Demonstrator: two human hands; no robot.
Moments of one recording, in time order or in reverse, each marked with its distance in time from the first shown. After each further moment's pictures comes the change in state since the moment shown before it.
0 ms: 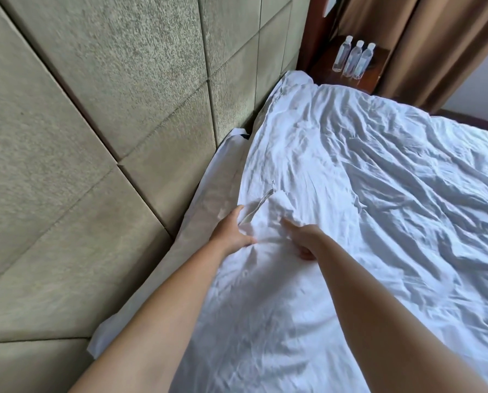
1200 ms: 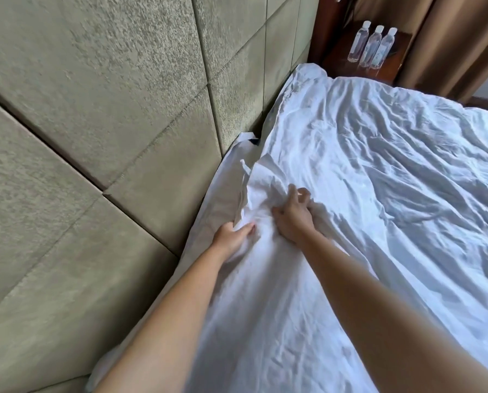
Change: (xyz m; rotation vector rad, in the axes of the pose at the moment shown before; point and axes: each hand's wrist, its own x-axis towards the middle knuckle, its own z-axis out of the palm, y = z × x) left_hand 0.074 -0.014 -0.012 -0.280 0.111 -0.257; right_hand 0.048 -0.085 0.030 -0.301 0.209 -0.610
